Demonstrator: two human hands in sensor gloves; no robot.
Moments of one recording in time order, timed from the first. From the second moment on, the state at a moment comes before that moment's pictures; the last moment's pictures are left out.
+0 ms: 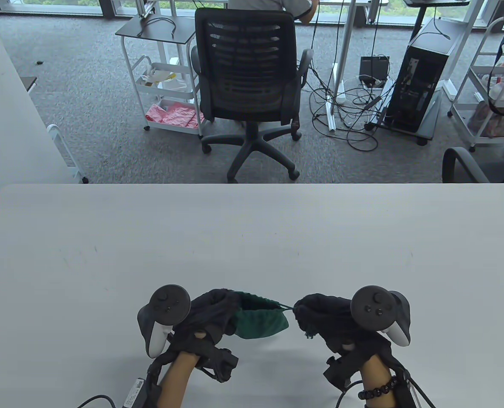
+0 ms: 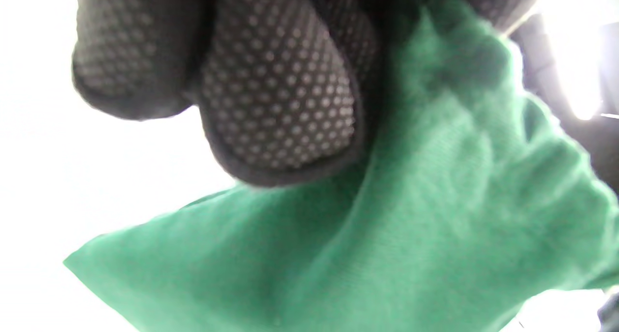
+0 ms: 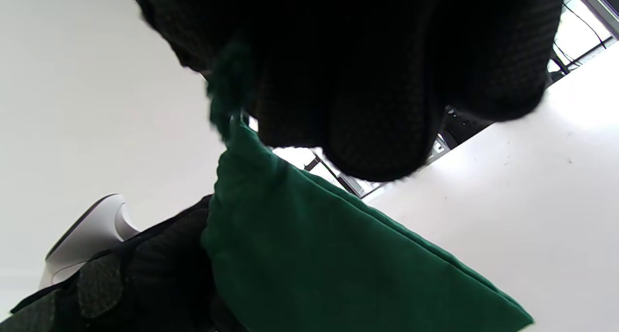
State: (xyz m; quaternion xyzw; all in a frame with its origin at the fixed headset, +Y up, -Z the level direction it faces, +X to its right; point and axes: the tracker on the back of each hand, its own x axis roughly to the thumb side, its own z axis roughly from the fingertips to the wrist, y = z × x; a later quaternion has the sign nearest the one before) left_hand -0.167 -0.683 -0.319 -0.04 -0.06 0.48 0.87; right_hand 0.153 -0.641 -0.303 0.22 -0.04 0.88 0.41
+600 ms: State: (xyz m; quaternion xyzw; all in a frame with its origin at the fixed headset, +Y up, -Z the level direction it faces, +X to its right) left_hand -0.153 -0.692 -0.319 -0.12 -0.09 0.46 0.88; right_hand 0.150 -0.633 -0.293 0.21 -0.14 0.87 0.42
